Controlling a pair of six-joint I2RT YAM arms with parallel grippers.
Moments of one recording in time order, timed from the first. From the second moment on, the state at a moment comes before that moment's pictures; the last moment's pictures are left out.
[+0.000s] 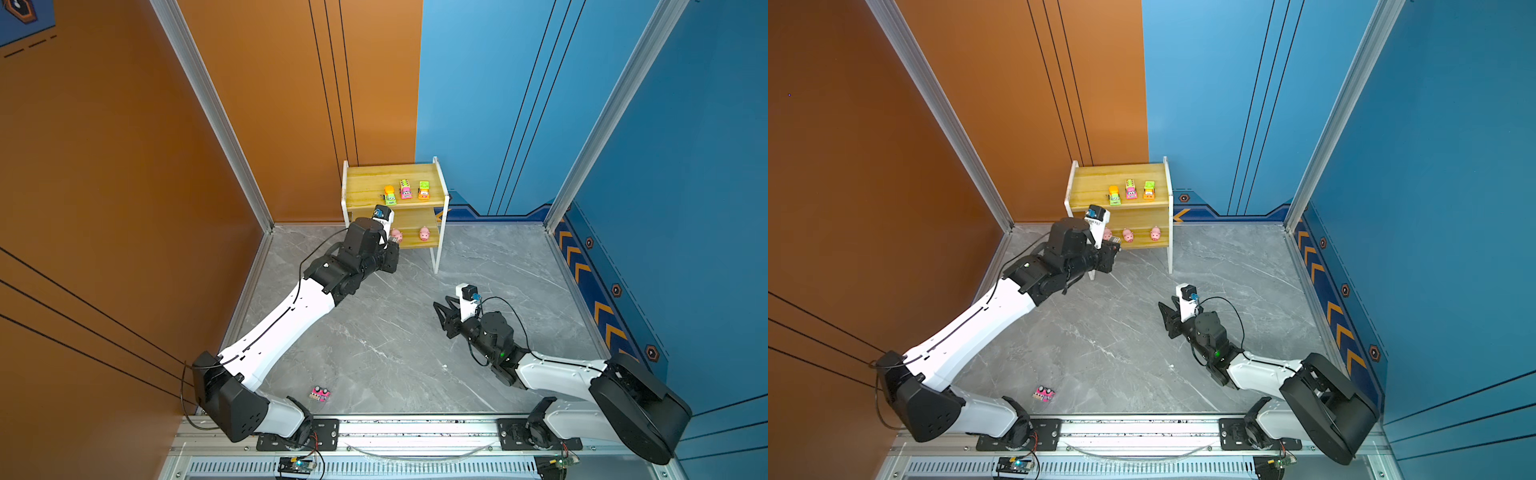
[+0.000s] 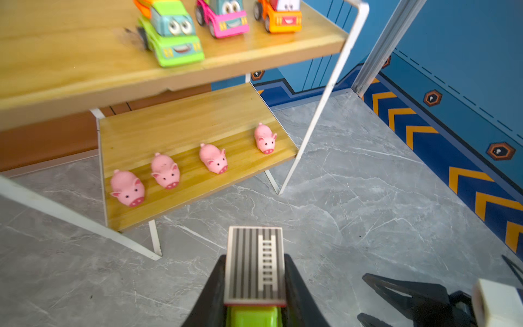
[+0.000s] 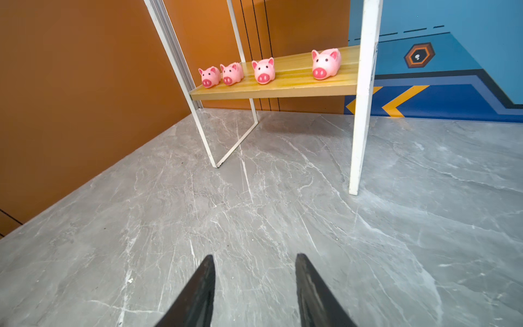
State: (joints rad) left arm -0.59 1.43 1.48 -0.55 -0.14 -0.21; right arm 0.70 1.30 0.32 0.80 0.10 0.23
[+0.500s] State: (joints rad) left arm -0.41 1.57 1.89 -0.73 -0.14 -0.23; right arm 0.83 1.23 0.36 0.64 0.20 0.13
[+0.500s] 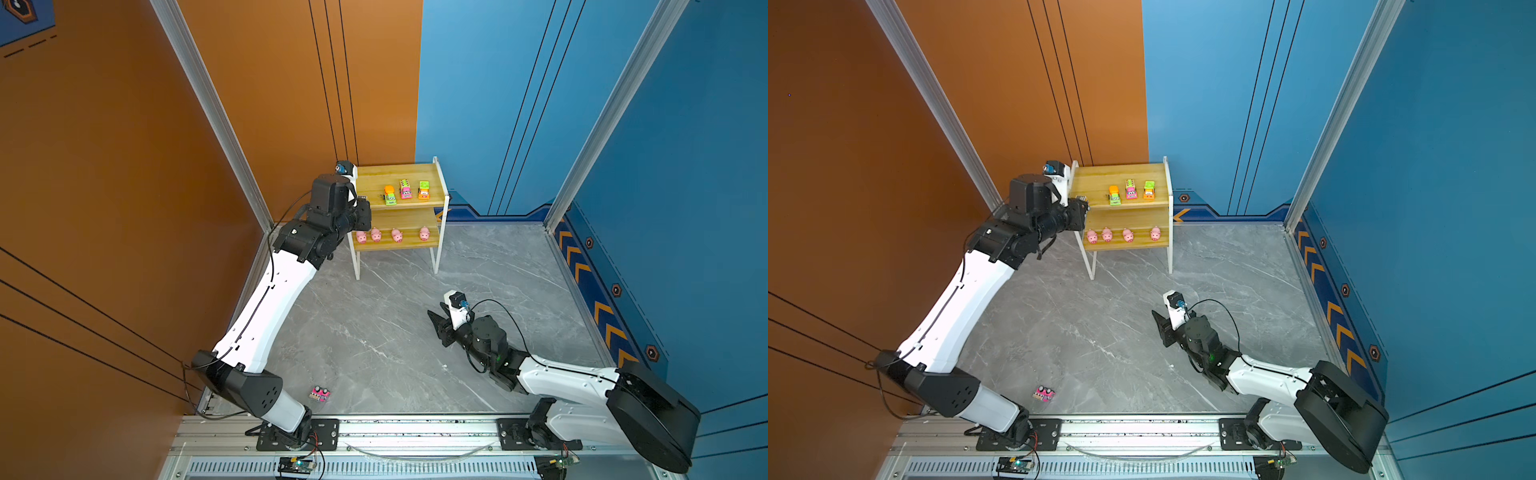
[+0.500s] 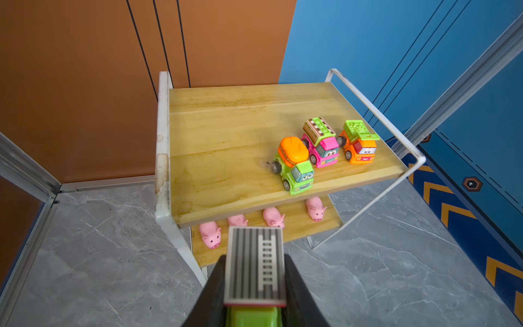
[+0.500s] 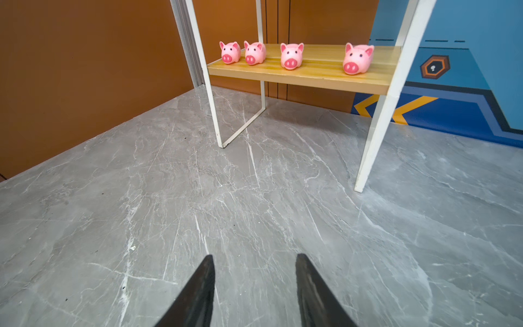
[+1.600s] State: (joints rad) left arm -0.37 2.04 2.39 -0.80 -0.18 -0.29; right arm 0.94 0.92 0.47 0.27 0.26 0.07
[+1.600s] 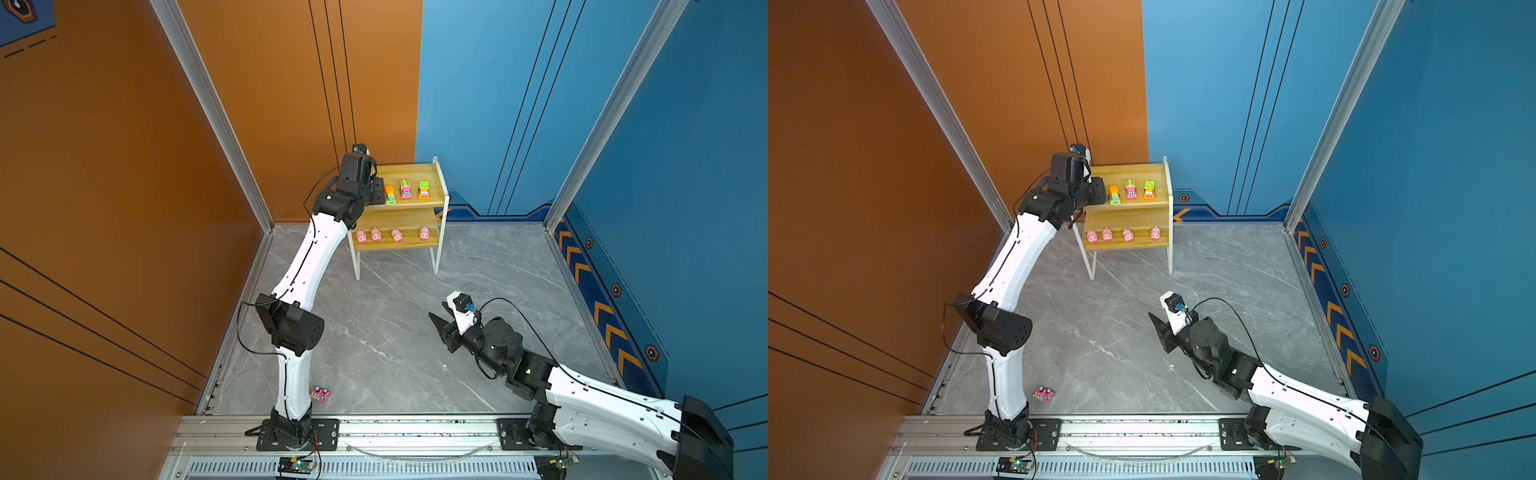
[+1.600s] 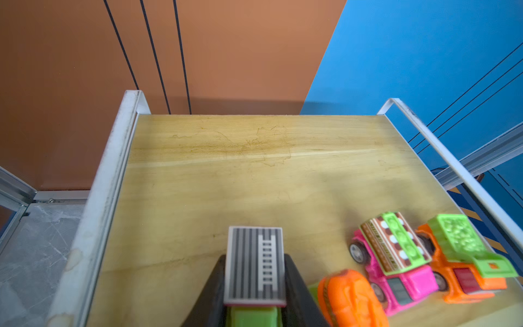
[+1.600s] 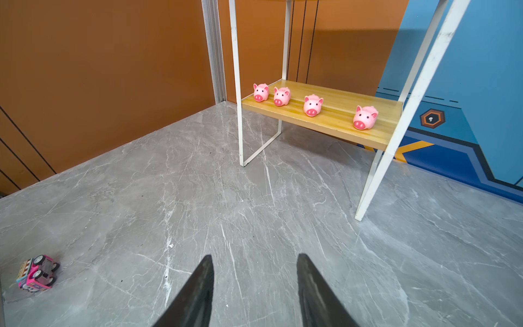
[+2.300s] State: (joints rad) left arm -0.37 2.08 2.45 -0.80 -0.22 -0.33; right arm 0.94 0.89 0.46 0.24 0.28 0.07
